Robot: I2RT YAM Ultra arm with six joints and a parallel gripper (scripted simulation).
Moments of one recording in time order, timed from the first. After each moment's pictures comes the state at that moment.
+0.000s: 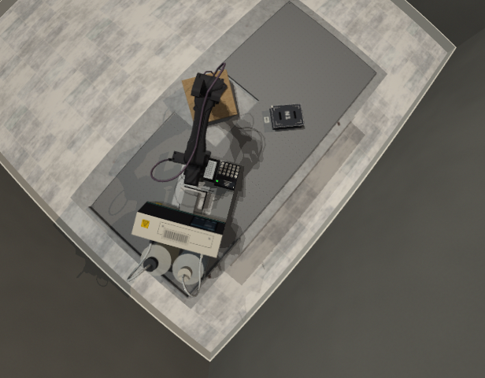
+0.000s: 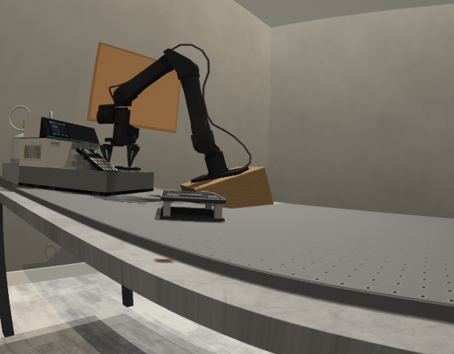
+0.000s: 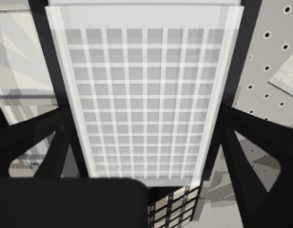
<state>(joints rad) -1.13 1.53 1.24 -0.97 -0.16 1.65</state>
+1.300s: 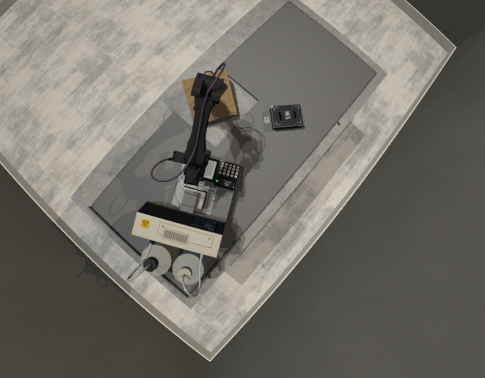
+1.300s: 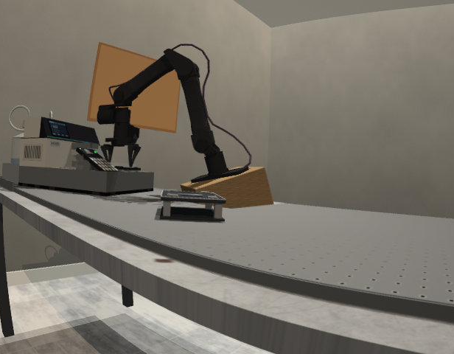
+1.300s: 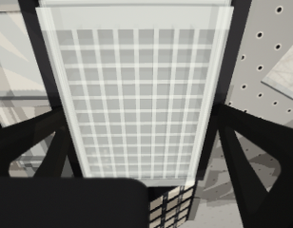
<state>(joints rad) -1.13 1.53 1.24 -0.99 -0.16 1.65</state>
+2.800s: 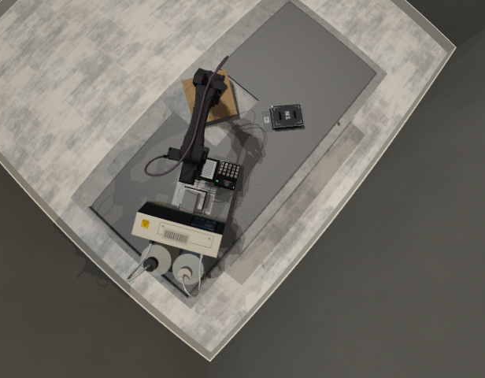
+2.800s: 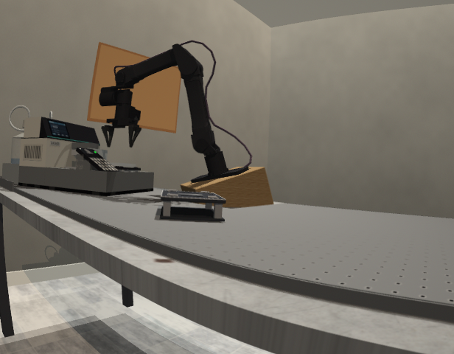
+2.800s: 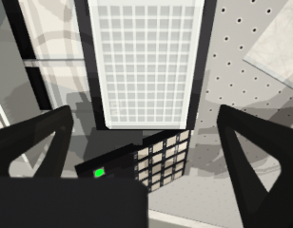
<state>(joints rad) -1.17 1.48 1.45 -1.24 -0.17 1.61</state>
